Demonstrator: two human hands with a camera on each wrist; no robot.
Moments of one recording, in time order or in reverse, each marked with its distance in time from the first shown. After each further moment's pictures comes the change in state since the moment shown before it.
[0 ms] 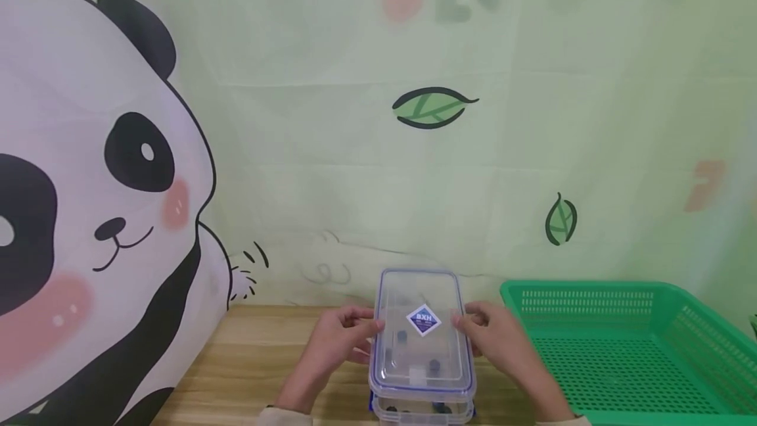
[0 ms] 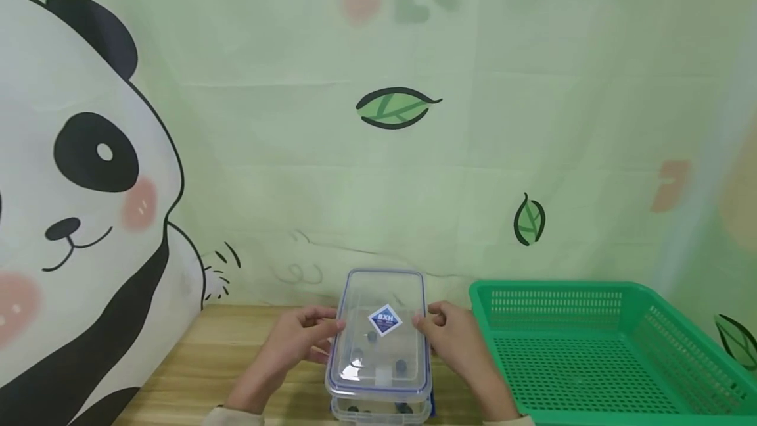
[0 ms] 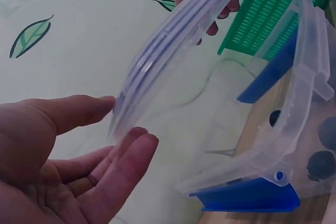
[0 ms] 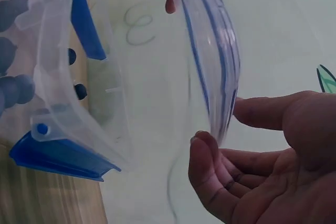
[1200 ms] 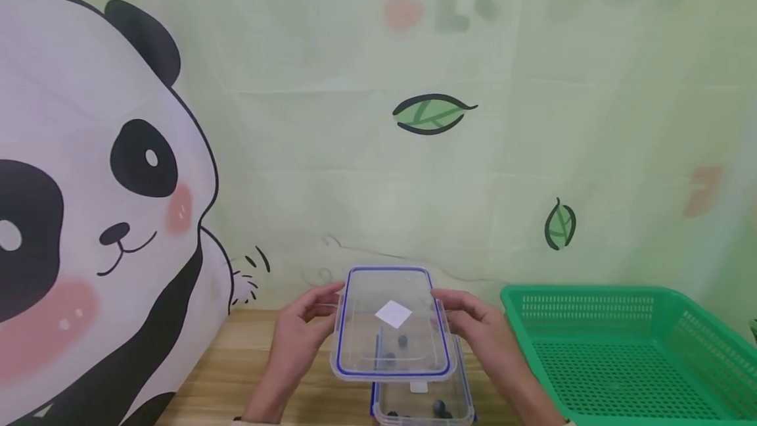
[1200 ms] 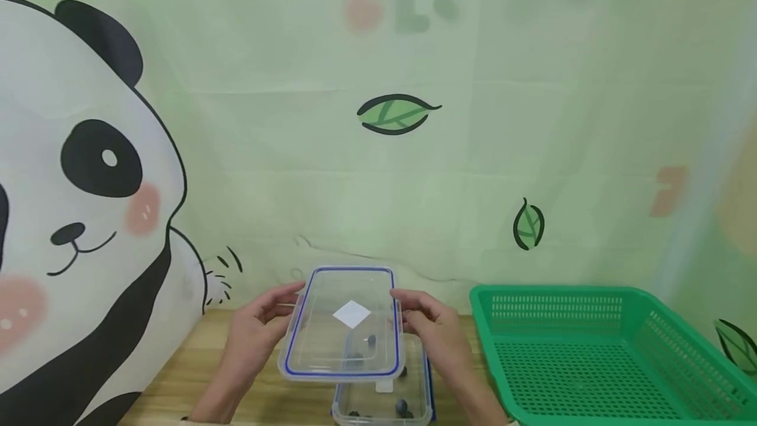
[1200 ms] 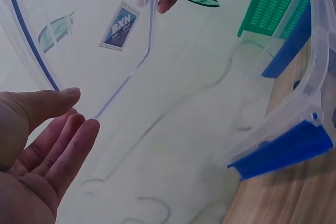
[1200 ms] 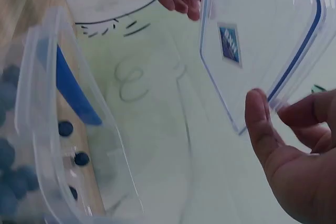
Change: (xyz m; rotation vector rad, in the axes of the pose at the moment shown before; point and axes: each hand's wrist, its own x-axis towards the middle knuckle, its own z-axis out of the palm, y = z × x) left_hand -0.011 0.014 -0.036 0.024 0.278 0.301; right_hand -0.008 -0.022 0.017 0.500 0.013 -0.121
